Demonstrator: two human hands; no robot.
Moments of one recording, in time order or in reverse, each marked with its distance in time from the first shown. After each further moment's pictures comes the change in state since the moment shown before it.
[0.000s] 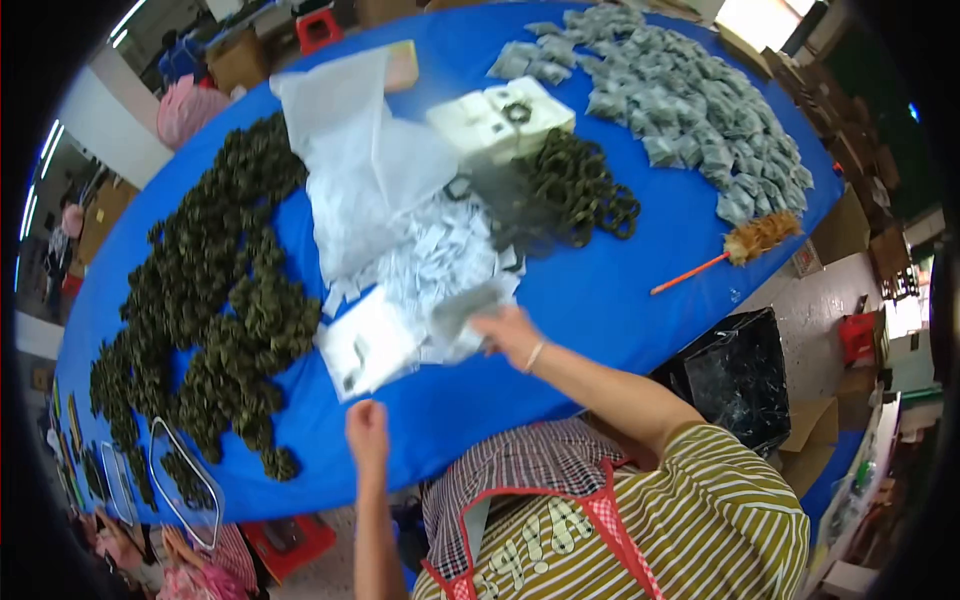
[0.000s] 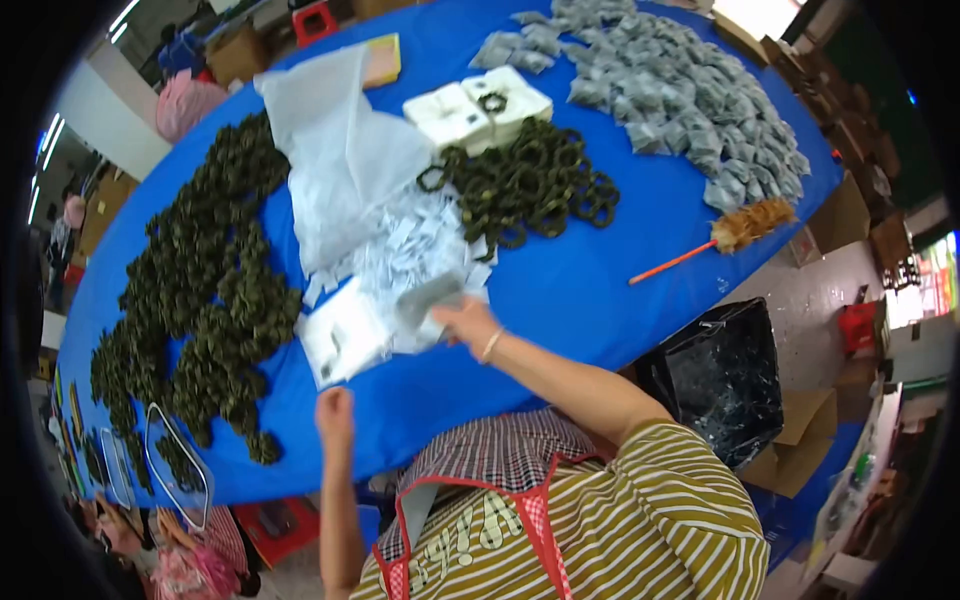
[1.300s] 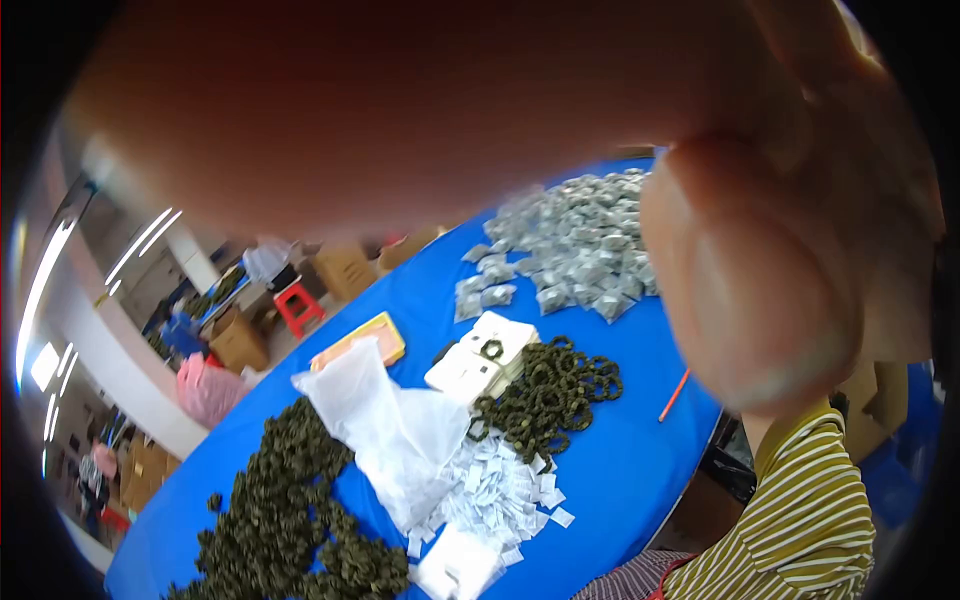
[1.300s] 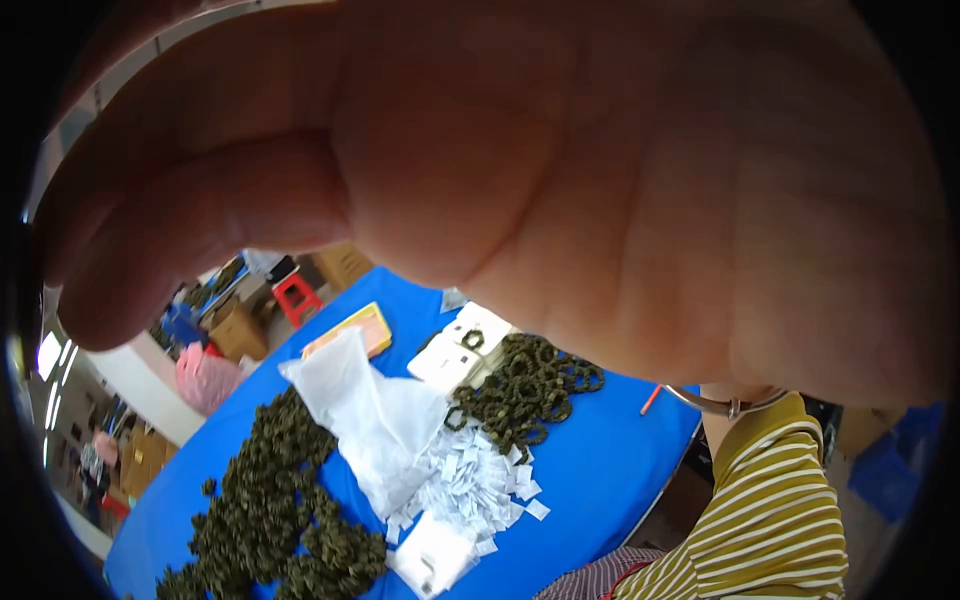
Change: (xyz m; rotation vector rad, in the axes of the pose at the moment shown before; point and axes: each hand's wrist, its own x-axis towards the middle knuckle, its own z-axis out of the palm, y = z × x) left_hand 0.182 0.462 0.068 0.486 -0.076 0.994; right_hand -0.271 -0.273 -0.138 -0.909 0.221 -0.724
